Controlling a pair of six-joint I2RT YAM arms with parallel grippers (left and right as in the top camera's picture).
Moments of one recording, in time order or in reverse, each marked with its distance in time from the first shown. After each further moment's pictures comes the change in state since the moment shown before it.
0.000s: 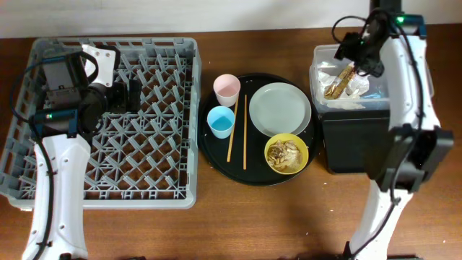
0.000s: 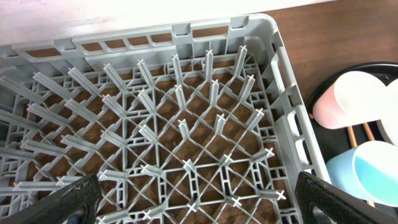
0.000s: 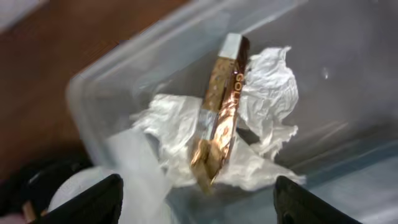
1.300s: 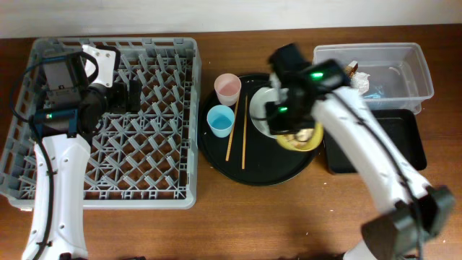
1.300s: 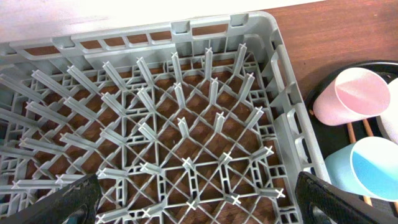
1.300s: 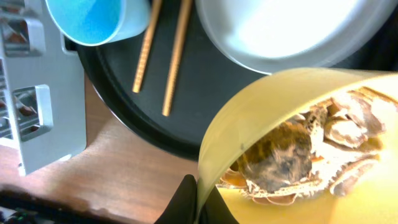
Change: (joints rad) left arm 0.000 0.001 0.002 -0.007 0.000 0.000; right arm 0.526 -0.455 -0.521 -0.166 -0.114 -0.060
